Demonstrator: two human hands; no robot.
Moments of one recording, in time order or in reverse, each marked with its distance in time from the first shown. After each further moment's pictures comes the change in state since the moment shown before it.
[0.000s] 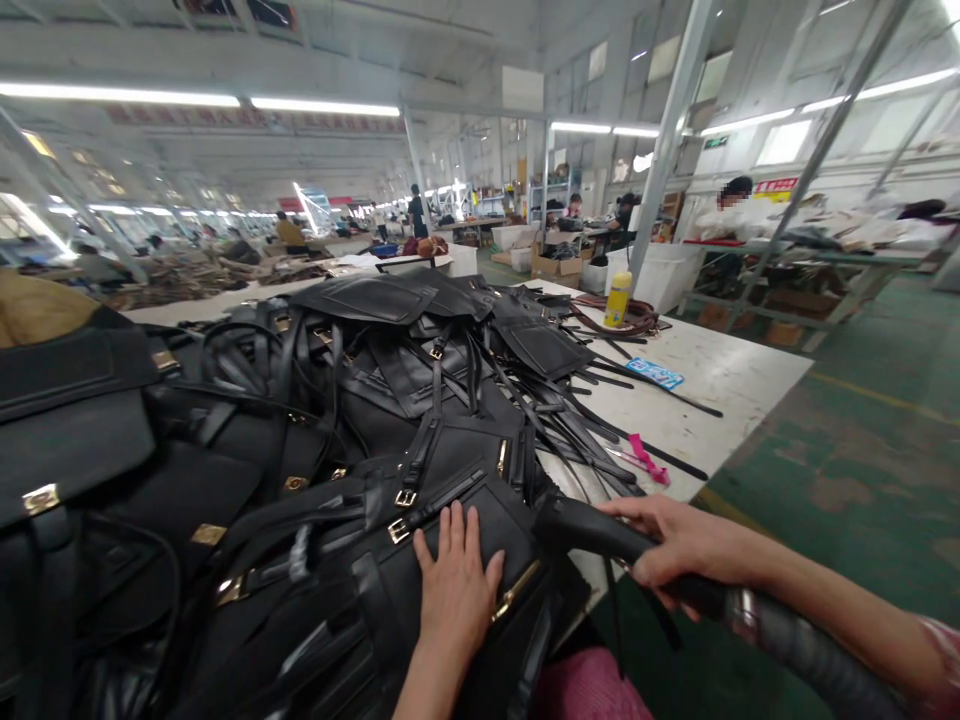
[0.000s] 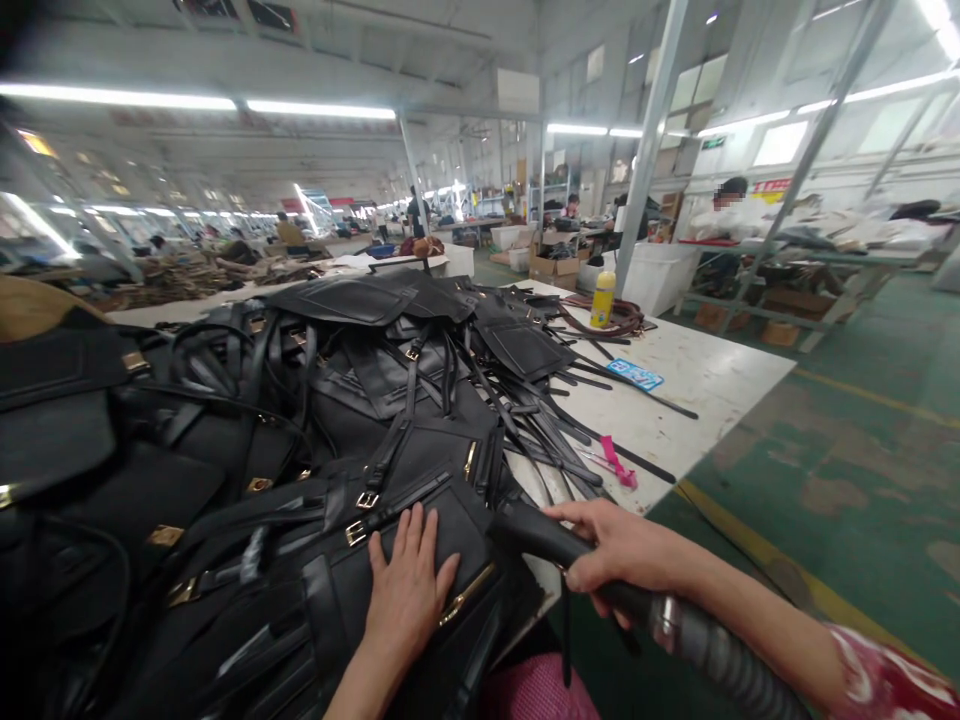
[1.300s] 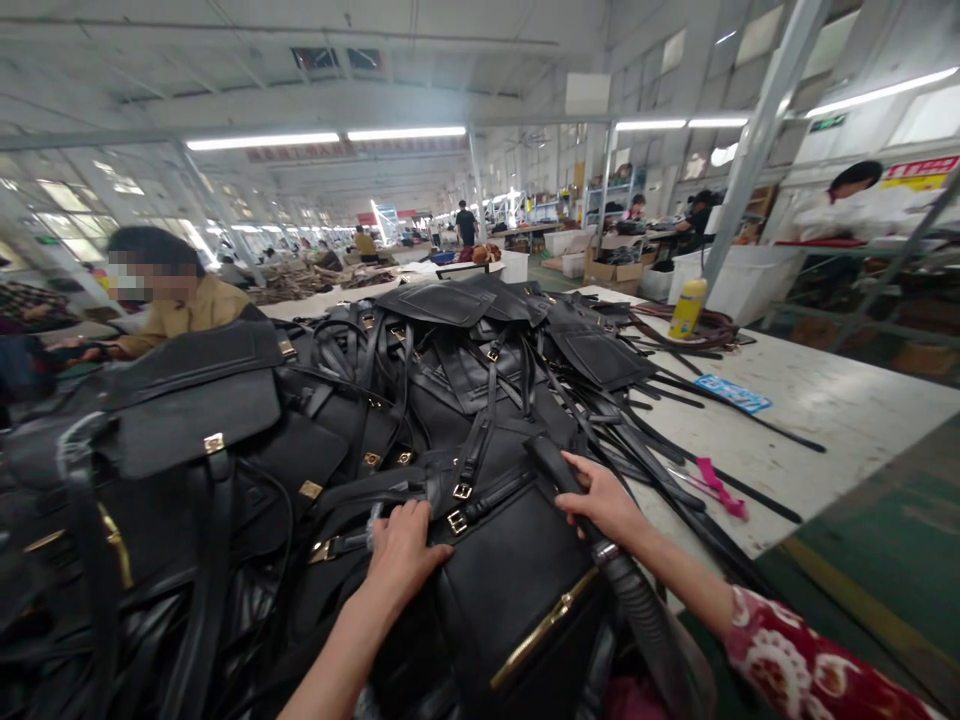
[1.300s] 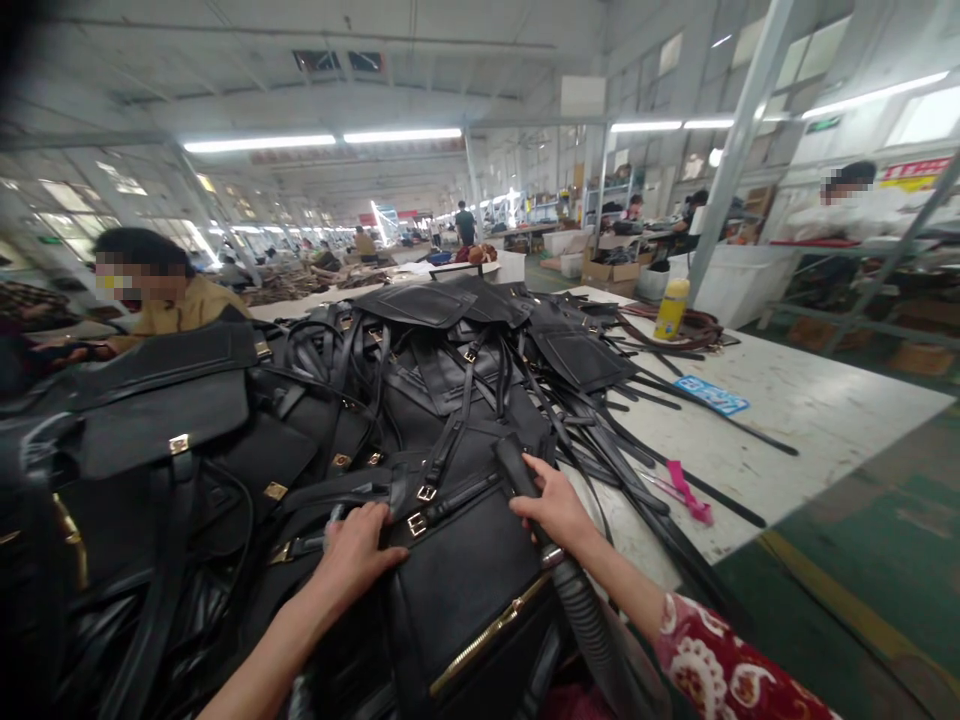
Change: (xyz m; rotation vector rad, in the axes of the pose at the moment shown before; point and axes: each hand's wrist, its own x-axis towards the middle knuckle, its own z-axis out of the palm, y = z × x) left_hand 0.005 -0.126 -0.064 -0.407 -0.200 -0.367; right_hand 0.134 -0.006 0.058 -0.057 0.370 -0.311
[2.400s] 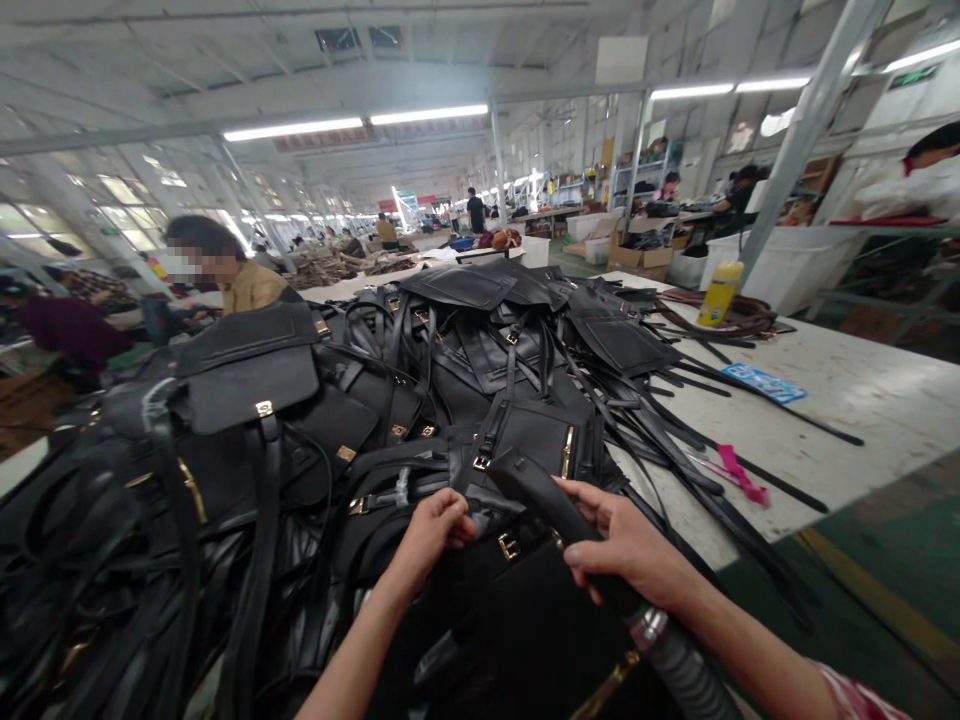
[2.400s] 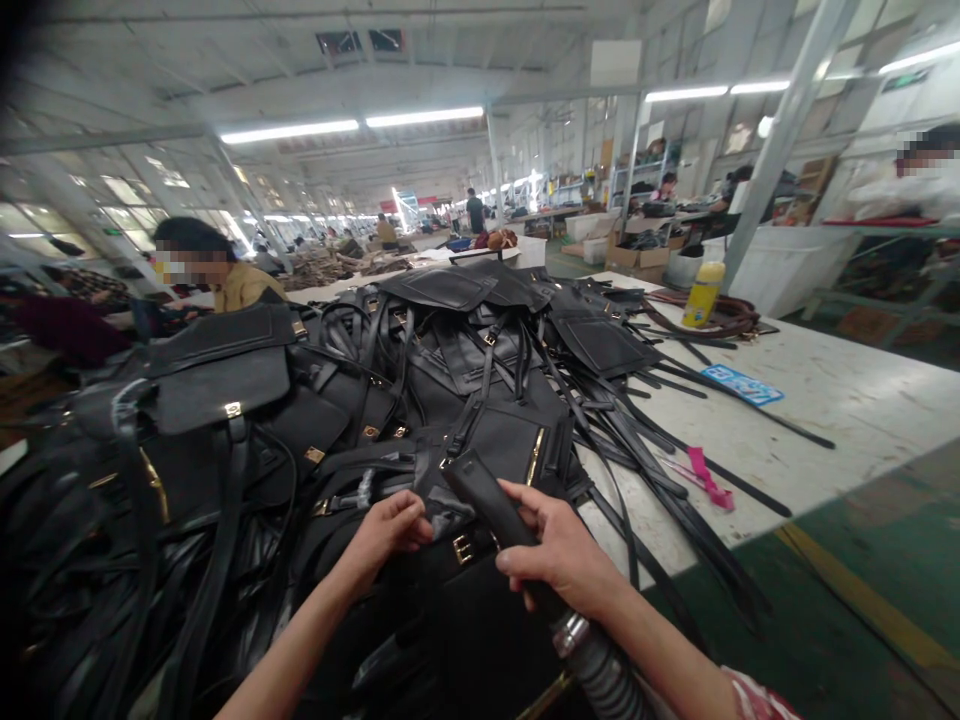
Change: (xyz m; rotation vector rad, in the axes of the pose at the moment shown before) left_hand -0.035 0.009 0.010 -0.853 -0.257 -0.159; right_hand -0.083 -0.029 0.032 0.277 -0.356 0.045
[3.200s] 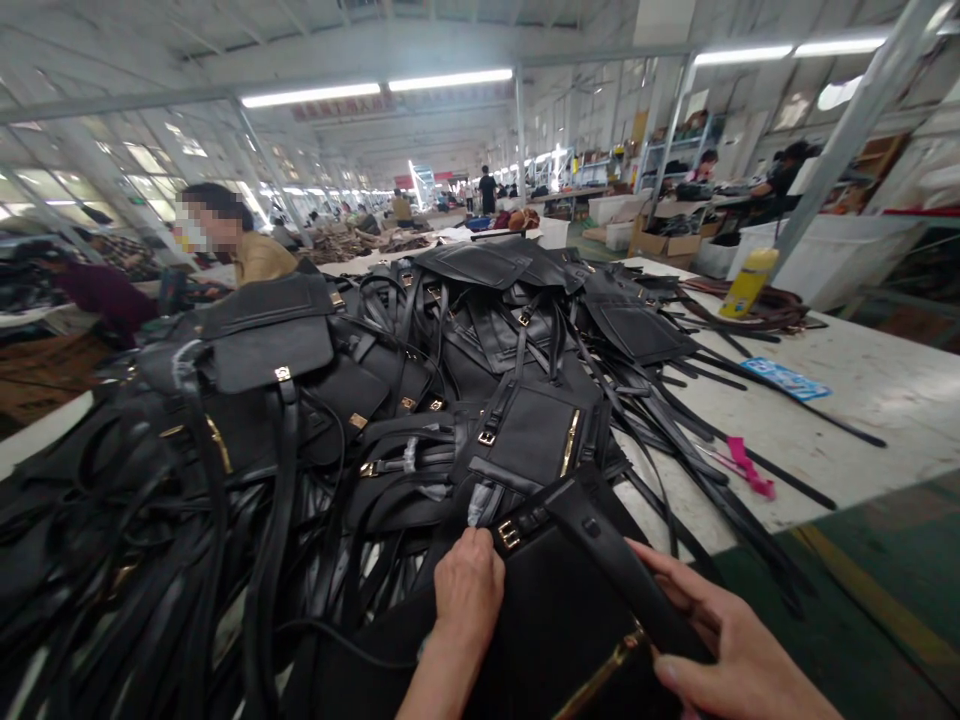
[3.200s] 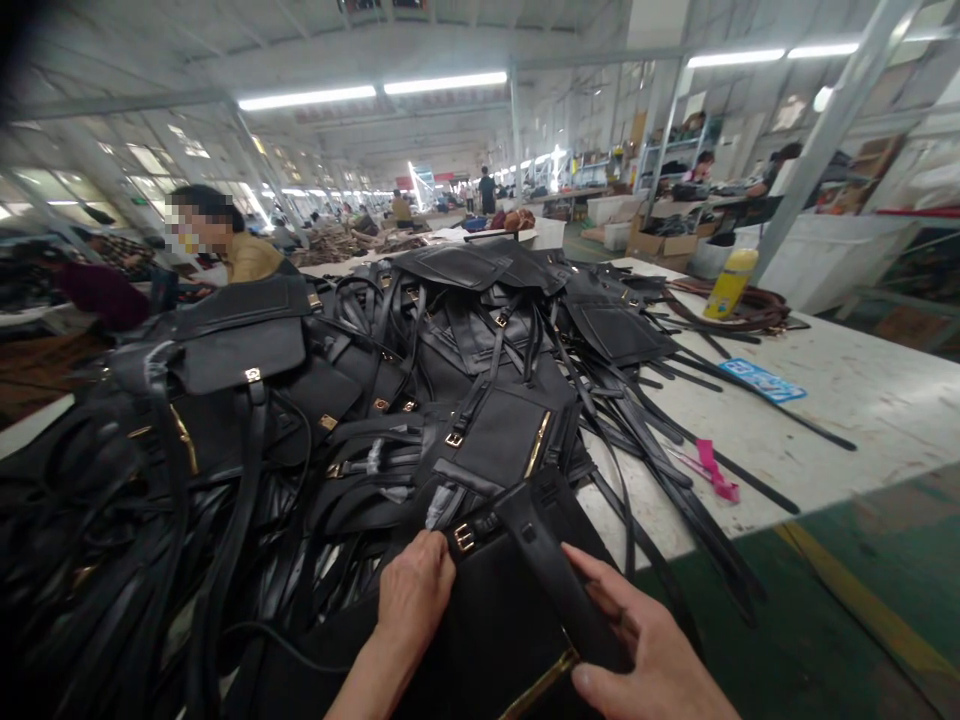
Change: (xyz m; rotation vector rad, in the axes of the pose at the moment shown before) left_hand -0.062 -0.030 0.078 1.018 0.354 0.087; right_hand -0.091 0.033 -0.024 -0.051 0.057 0.138
